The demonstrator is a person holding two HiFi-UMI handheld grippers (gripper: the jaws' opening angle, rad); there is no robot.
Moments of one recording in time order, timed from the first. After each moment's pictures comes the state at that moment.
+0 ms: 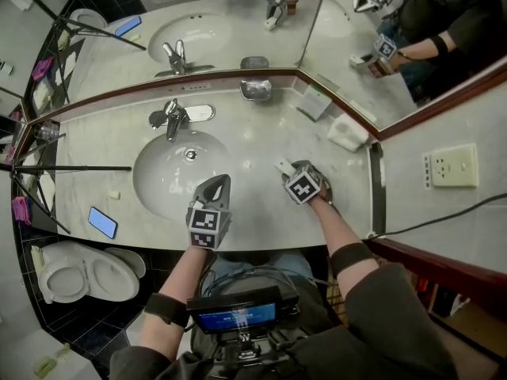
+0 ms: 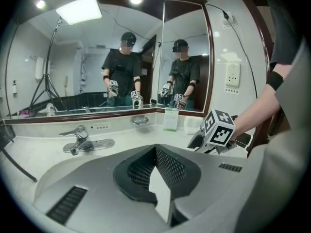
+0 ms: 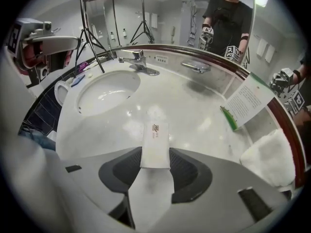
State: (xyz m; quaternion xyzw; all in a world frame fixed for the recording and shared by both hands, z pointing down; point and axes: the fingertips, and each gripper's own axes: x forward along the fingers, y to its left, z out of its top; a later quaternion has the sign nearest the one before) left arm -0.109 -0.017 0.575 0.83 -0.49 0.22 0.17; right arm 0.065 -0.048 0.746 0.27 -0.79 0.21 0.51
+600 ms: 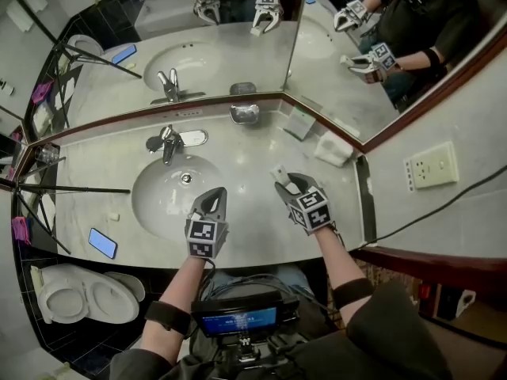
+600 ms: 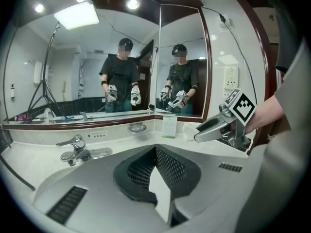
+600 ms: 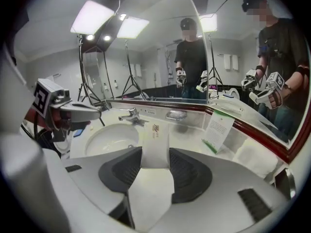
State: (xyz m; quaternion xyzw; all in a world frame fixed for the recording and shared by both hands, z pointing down) left arm -0.096 -0.030 0.554 0.84 -0.49 0.20 0.15; right arm 0.070 -0.068 0.610 0.38 -0.86 0.20 0.26
